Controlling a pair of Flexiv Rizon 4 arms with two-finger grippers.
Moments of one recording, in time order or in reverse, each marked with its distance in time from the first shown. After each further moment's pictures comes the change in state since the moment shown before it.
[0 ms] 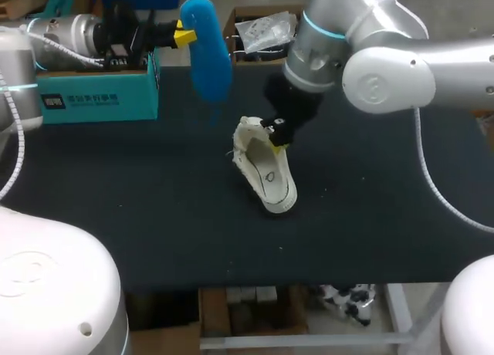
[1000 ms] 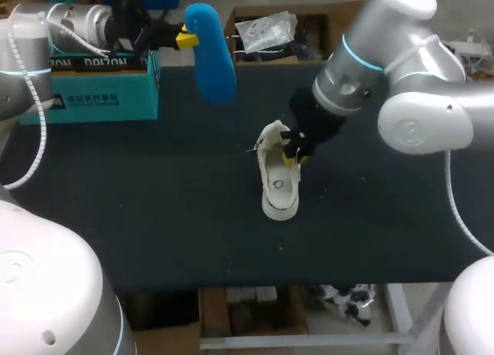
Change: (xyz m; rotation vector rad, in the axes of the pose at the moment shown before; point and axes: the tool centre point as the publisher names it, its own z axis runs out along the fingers) left arm 0.004 0.012 0.005 0.025 0.218 -0.020; right arm -0.022 -0.030 0.006 -0.115 0.045 0.094
